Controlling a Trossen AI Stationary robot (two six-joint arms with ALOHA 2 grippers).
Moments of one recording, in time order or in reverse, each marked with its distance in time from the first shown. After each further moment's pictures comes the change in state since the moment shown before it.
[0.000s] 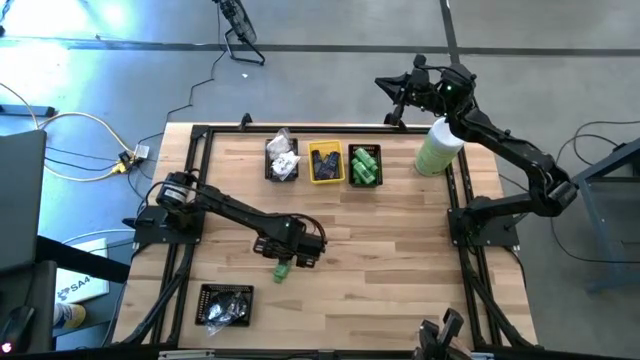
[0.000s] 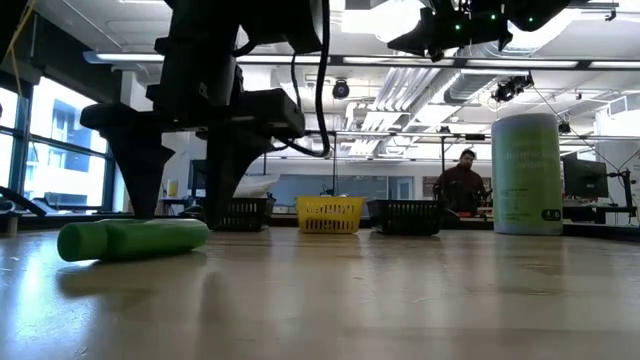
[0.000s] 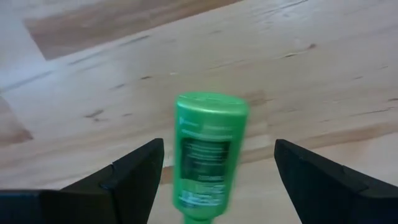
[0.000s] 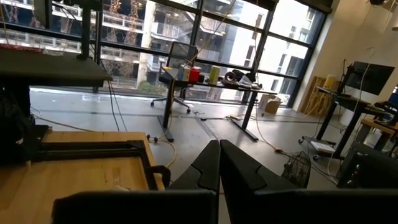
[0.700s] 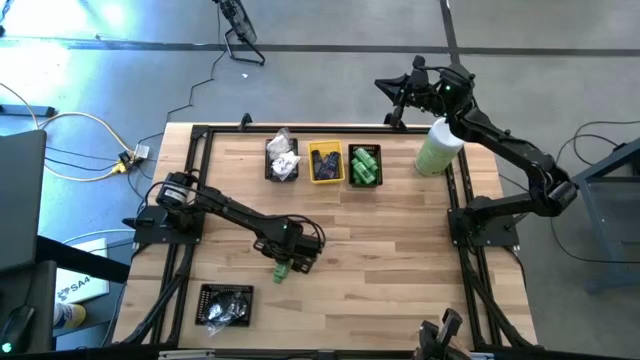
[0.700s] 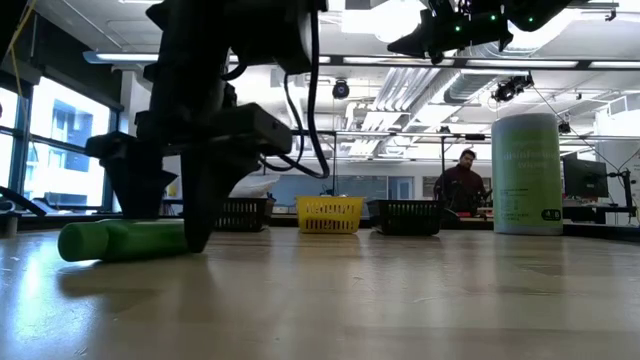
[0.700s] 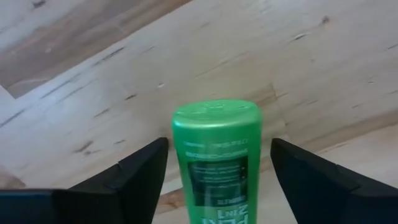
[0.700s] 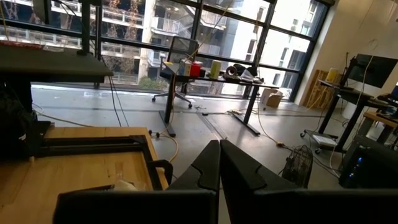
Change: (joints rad) left arm 0.000 0.000 -0.087 0.105 0.016 0.191; right arm 0.000 0.000 0.000 -0.028 0.002 0.001
